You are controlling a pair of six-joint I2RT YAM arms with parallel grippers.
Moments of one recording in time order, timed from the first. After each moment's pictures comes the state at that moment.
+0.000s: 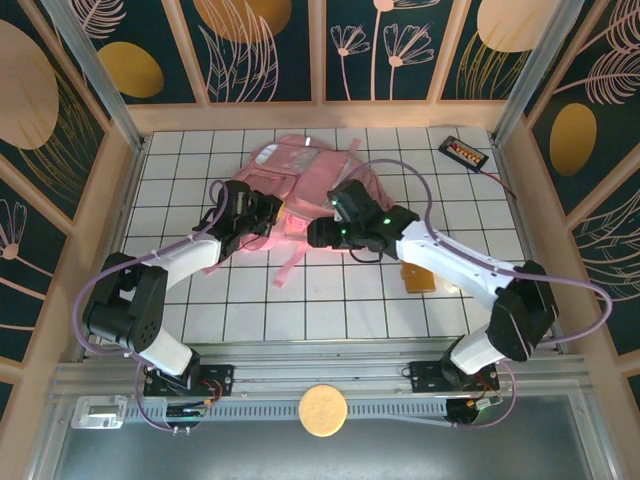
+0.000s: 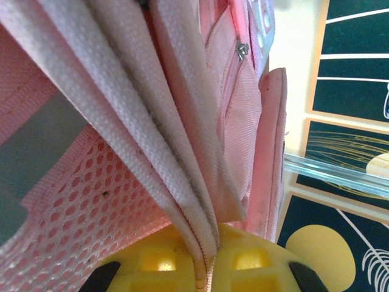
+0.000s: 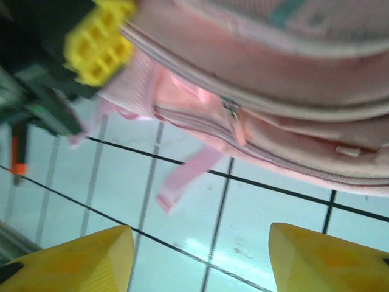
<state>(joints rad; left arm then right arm) -0.39 1.57 0.85 0.21 0.25 -1.49 0.82 1.52 1.22 -0.58 -0.06 0.66</state>
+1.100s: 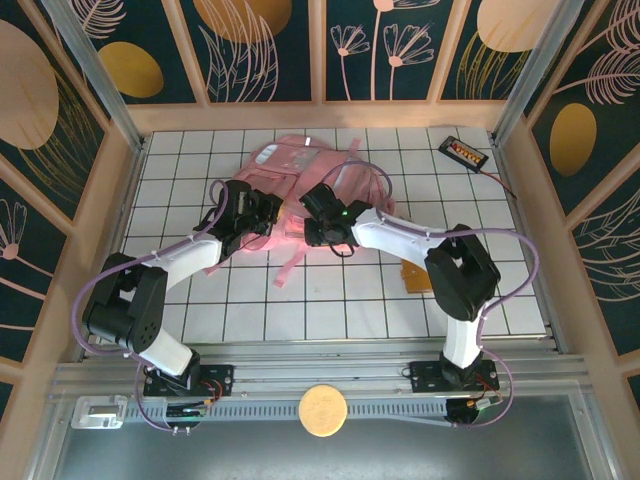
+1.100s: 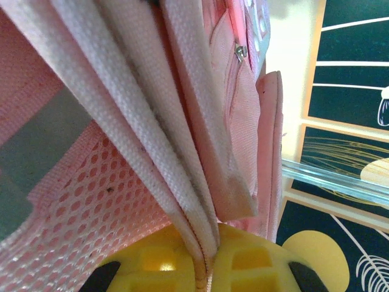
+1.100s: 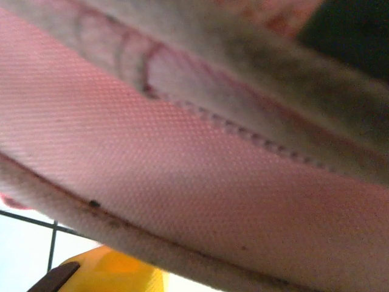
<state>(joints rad) -0.40 1.57 0.85 0.21 0.22 -1.52 0.82 1.87 1.38 -0.54 0.12 0.62</state>
